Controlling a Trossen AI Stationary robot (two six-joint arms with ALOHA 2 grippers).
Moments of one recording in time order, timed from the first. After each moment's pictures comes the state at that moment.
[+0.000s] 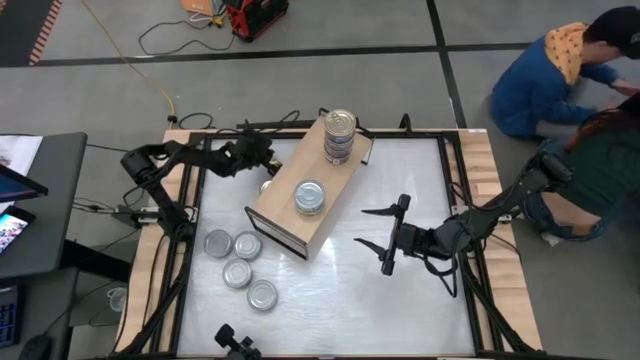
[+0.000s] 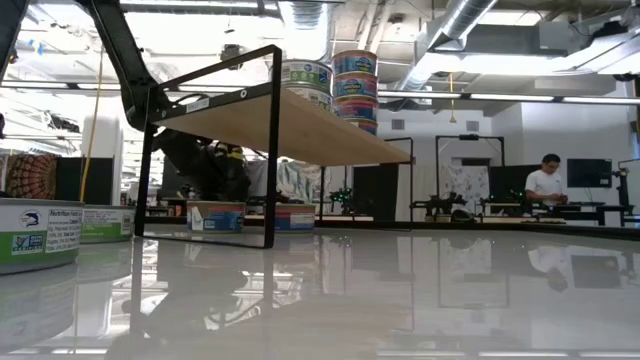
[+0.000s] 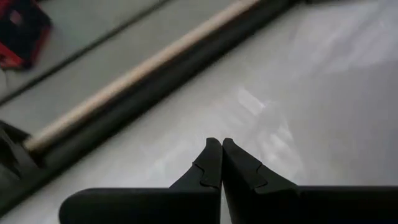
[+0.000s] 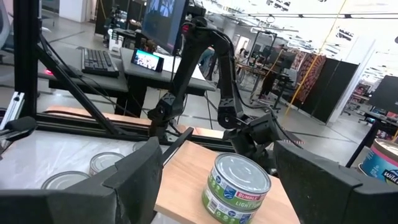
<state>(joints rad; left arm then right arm) 0.77 1.69 0.66 0.41 -0.16 0.02 0.55 1.19 0.77 0.47 0.83 -0.31</state>
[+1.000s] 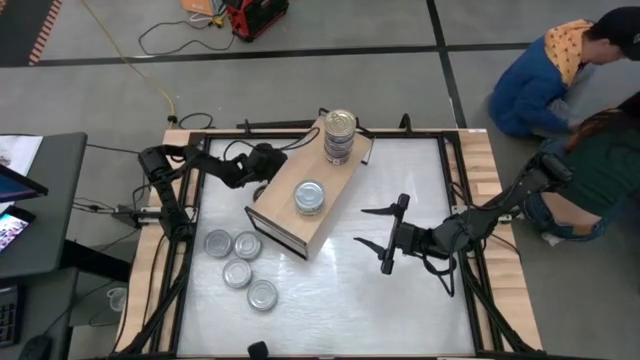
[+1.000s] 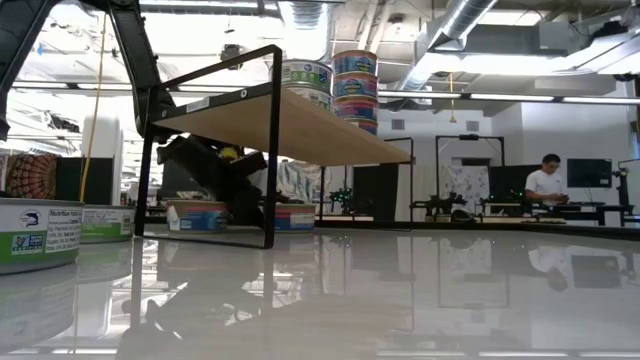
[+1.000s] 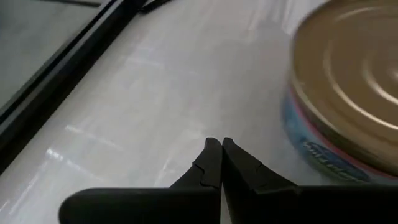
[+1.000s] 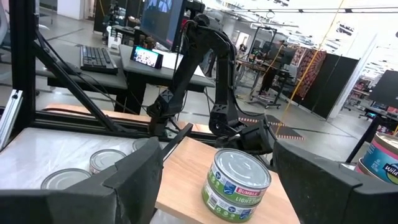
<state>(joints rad) 0.60 1.80 0.66 0.55 -0.01 0.24 0.55 1.19 0.77 0.45 0.83 -0.28</state>
